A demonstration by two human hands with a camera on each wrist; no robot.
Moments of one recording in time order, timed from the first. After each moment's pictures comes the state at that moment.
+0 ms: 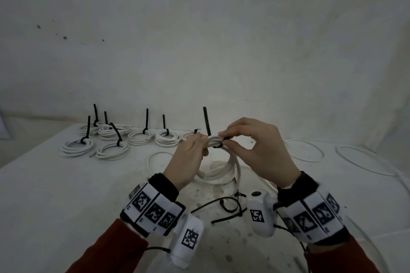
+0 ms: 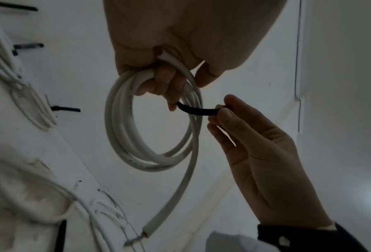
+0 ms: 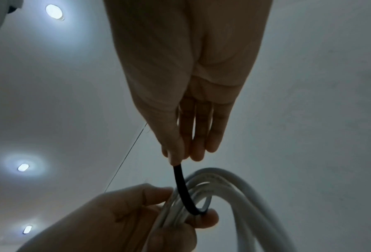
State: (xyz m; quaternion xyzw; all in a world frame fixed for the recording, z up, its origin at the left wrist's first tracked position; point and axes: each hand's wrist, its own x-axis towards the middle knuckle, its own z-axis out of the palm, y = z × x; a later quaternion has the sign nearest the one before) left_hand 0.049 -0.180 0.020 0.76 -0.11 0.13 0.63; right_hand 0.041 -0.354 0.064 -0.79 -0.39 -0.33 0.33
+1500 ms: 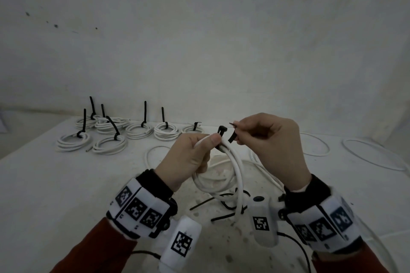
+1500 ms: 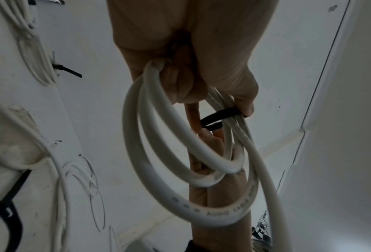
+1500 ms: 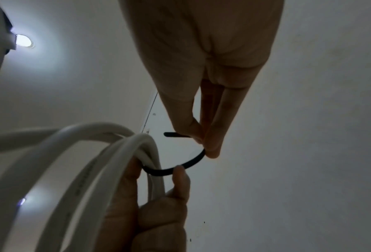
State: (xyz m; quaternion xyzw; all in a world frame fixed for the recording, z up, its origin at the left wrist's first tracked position) left_hand 0.031 -0.184 0.034 0.66 -0.18 0.01 0.73; right_hand 0.037 -0.357 0.056 -0.72 -0.24 -0.25 0.60
